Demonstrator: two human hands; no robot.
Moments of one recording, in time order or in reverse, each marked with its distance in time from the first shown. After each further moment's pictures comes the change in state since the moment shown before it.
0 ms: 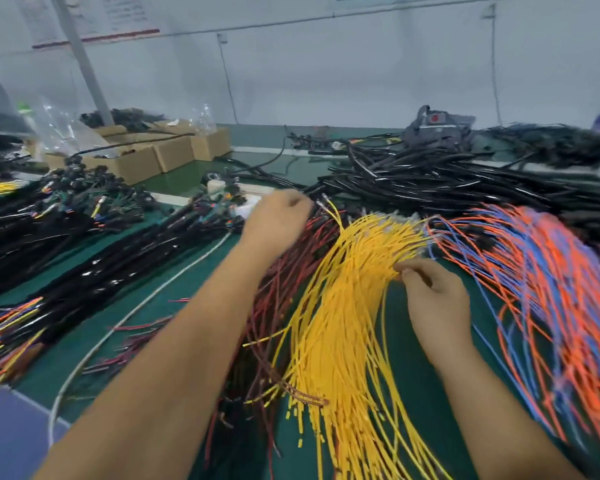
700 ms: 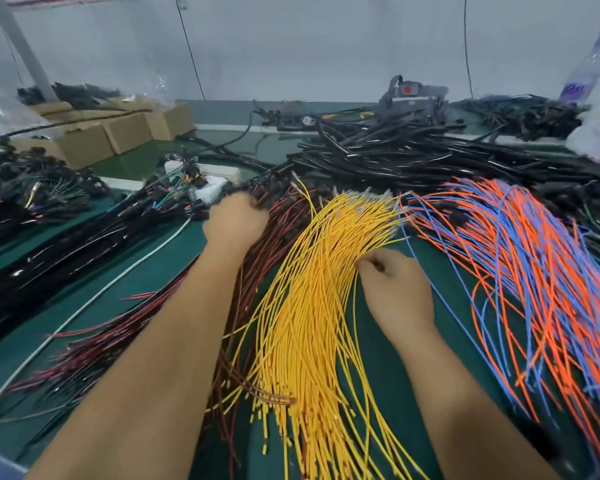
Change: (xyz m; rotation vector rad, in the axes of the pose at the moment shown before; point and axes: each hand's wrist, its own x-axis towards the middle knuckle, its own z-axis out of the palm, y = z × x) left_hand 0.024 -0.038 0.039 0.237 -0.024 -0.238; right_hand 0.007 0.006 0.009 -0.381 -0.086 -0.023
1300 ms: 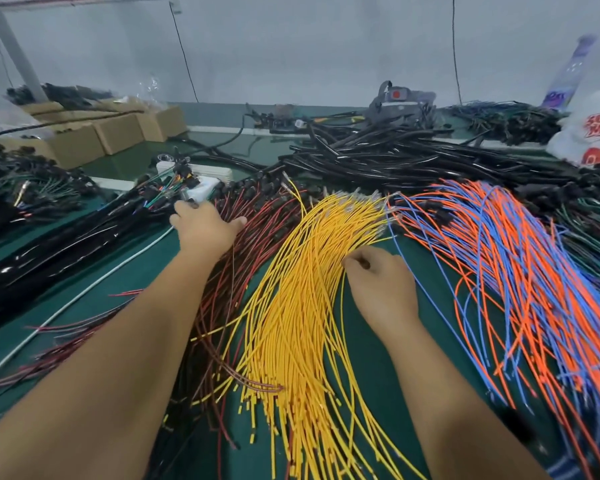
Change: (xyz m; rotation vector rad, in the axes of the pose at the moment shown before) left_hand 0.005 -0.031 0.002 0.108 0.069 -0.144; right_hand 0.001 0.002 -0.001 0.012 -0.050 0.000
